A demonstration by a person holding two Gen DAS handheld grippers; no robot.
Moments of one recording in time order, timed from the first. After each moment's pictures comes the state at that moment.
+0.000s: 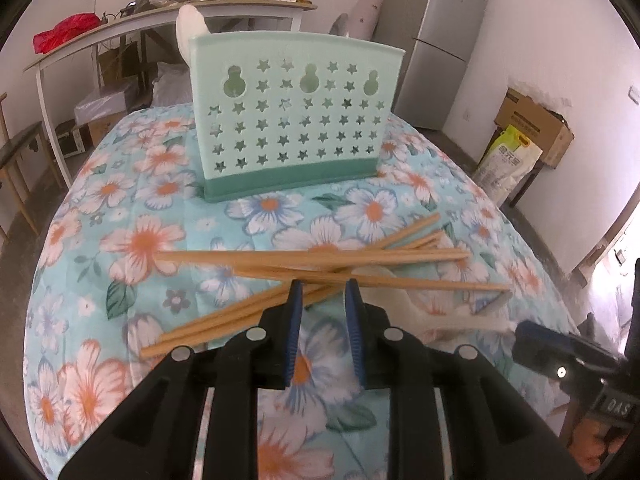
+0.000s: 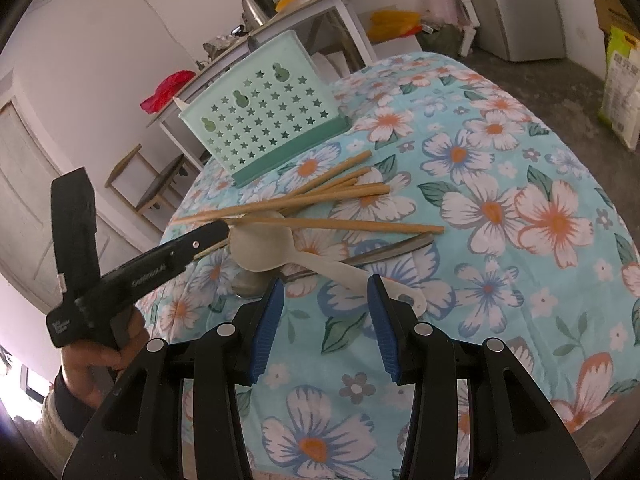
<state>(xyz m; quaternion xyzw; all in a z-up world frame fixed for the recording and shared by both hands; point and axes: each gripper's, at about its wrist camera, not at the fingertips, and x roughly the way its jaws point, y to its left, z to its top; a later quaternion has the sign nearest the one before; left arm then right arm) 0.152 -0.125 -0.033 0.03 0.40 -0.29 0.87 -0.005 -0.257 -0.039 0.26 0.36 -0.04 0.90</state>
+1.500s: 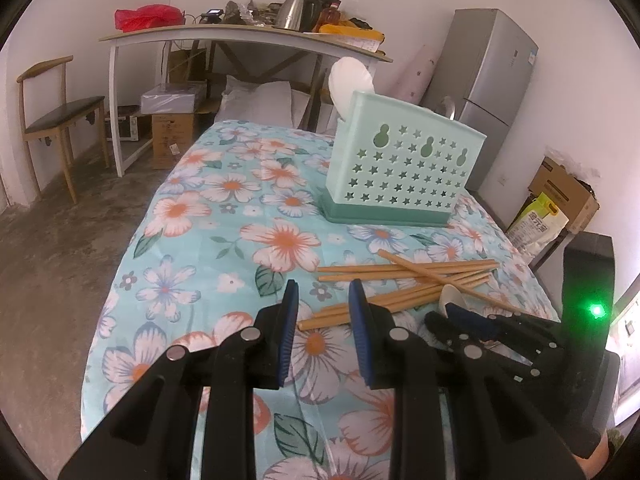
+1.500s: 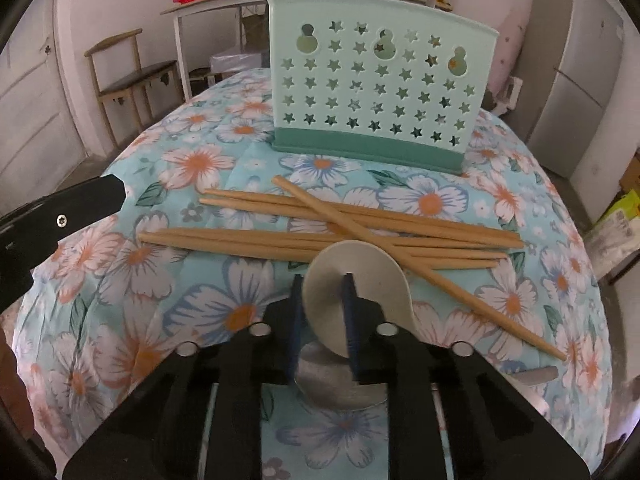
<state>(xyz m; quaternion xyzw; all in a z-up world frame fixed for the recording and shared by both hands) 0.143 -0.019 -0.021 -0.06 0.35 -0.22 0.91 0.111 -0.142 -0.051 -0.01 0.41 -0.08 0.91</state>
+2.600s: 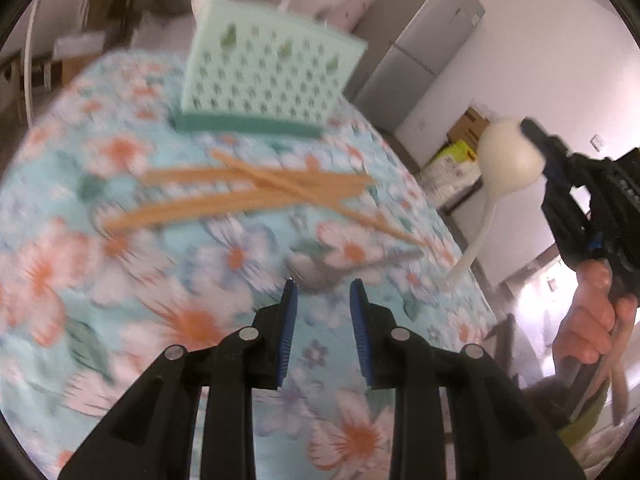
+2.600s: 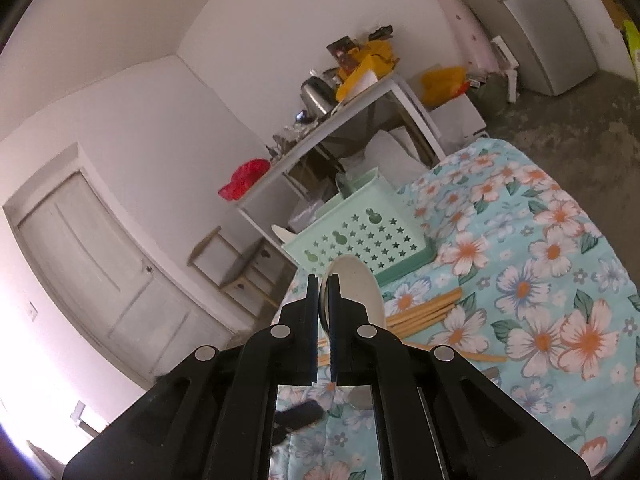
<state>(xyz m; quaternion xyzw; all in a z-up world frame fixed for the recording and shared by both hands) 0.101 -0.093 -0.036 -0.09 0.46 -0.38 0.80 0.010 -0.286 0.056 0.34 0.19 0.06 0.92</state>
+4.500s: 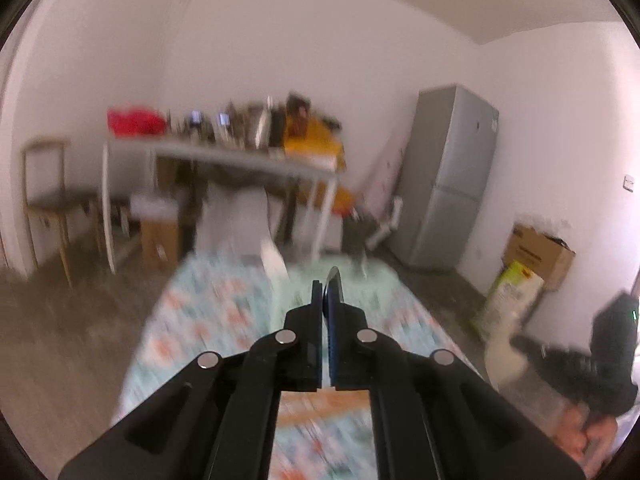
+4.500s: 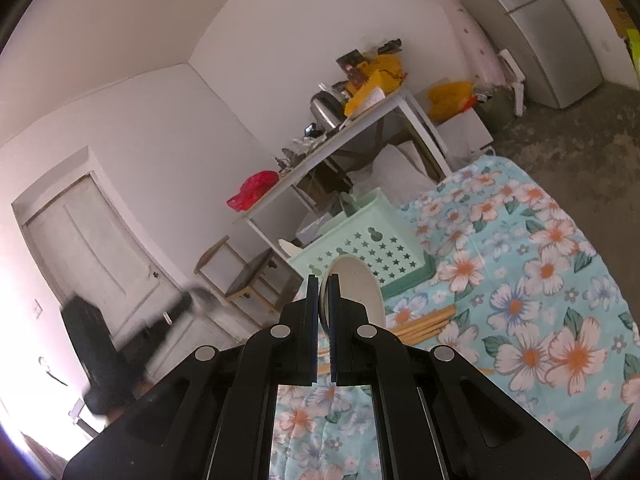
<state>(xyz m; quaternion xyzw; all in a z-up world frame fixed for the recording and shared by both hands) 0.093 -0.042 0.133 -0.07 0.16 -0.22 0.96 -0.003 -0.298 0.069 0.32 0.17 0.08 0.93</state>
